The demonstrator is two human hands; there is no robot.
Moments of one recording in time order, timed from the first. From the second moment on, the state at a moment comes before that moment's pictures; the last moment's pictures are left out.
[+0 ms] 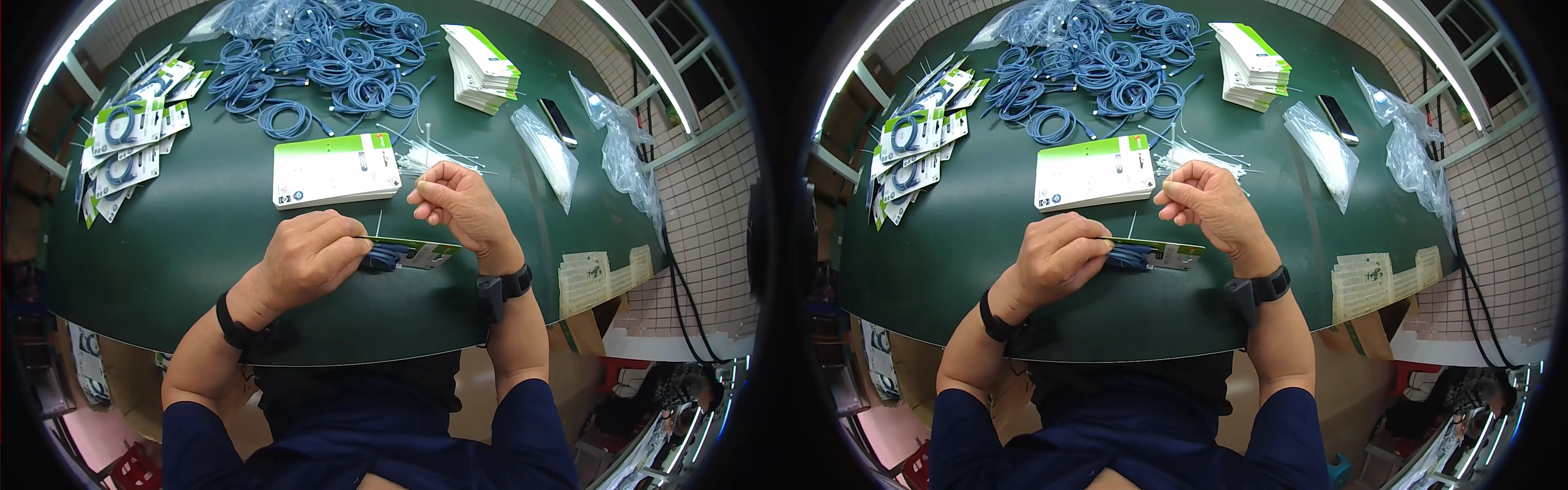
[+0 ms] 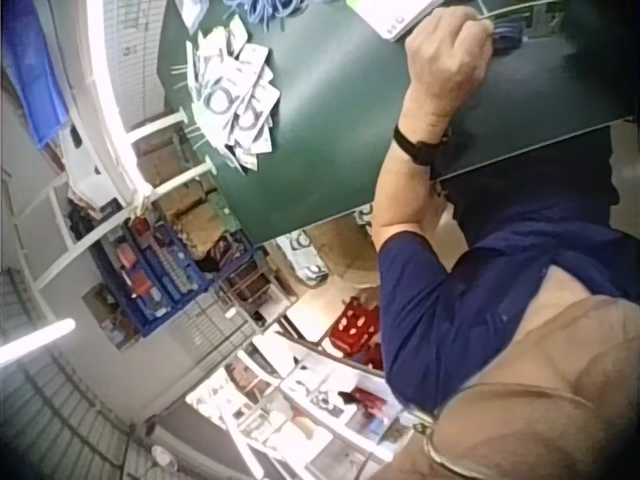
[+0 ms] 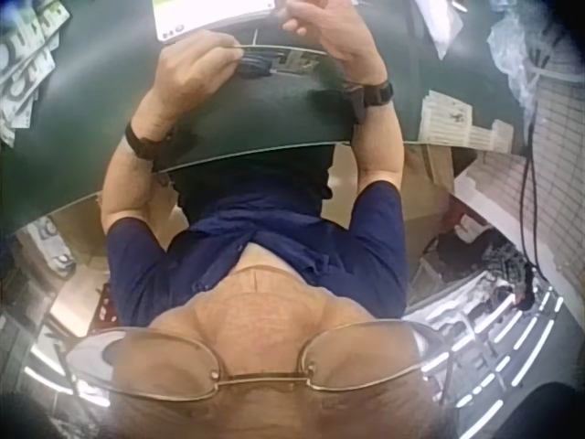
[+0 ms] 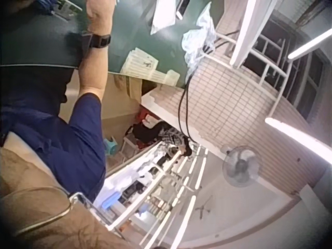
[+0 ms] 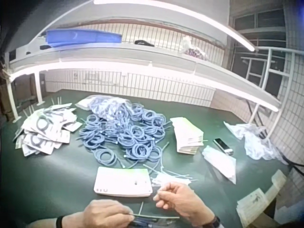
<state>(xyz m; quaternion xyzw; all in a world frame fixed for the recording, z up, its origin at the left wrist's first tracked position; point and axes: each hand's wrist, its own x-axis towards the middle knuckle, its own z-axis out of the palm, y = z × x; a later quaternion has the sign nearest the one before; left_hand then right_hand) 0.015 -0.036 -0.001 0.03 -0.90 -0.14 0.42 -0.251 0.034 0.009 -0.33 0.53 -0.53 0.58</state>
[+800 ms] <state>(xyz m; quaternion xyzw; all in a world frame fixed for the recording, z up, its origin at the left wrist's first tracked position) 0.021 -0.039 -0.006 0.04 -0.90 -0.12 0.43 -0.237 0.022 0.018 -0.41 0.57 -0.50 0.52</state>
